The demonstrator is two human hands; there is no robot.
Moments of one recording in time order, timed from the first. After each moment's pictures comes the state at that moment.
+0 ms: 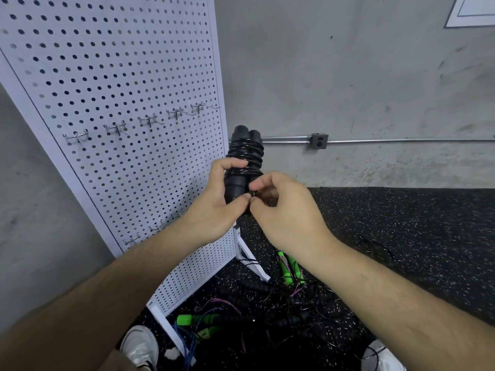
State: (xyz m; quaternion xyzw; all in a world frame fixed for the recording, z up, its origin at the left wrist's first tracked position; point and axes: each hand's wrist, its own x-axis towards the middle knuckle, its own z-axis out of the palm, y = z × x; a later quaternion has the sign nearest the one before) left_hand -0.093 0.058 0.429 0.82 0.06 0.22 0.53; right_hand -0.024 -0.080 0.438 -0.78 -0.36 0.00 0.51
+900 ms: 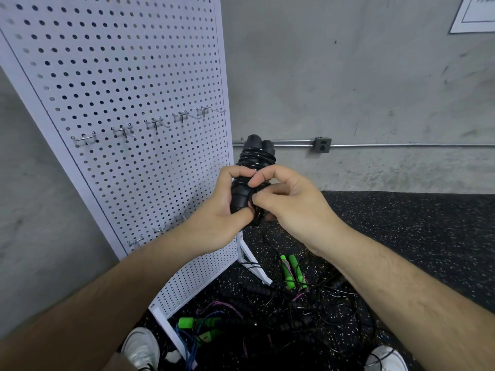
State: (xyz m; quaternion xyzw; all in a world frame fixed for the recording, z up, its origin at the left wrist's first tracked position) left_hand -0.099 0.062 0.429 0.83 0.03 0.19 0.52; right_hand -0.013 -0.077 0.451 -0.66 -0.35 0.18 0.64
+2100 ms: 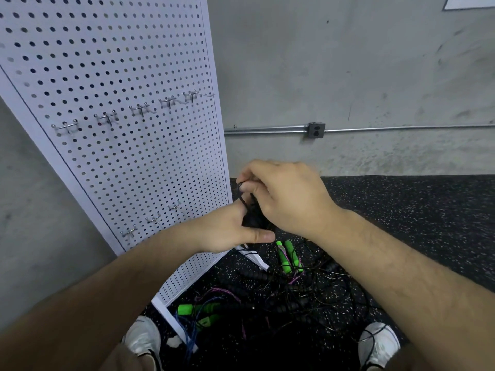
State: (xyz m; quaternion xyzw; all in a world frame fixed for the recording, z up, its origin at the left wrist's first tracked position) left_hand -0.082 0.057 0.400 0.91 0.03 -0.04 0.42; right_hand 0.002 -0.084 0.442 -0.77 -0.54 -0.20 0.27
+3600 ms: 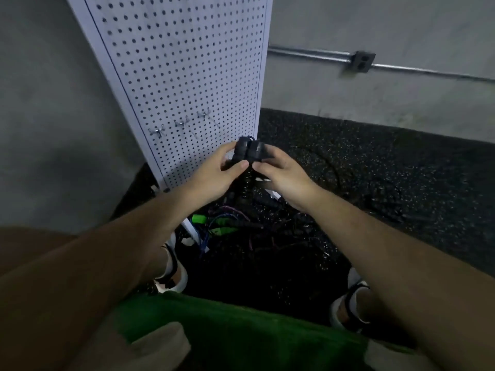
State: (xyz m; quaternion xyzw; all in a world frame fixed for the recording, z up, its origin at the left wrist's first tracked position) left_hand -0.158 0.096 0.286 0.79 0.27 0.13 0.53; right_hand -0.034 -0.033 0.287 -0.70 -0.28 0.34 0.56
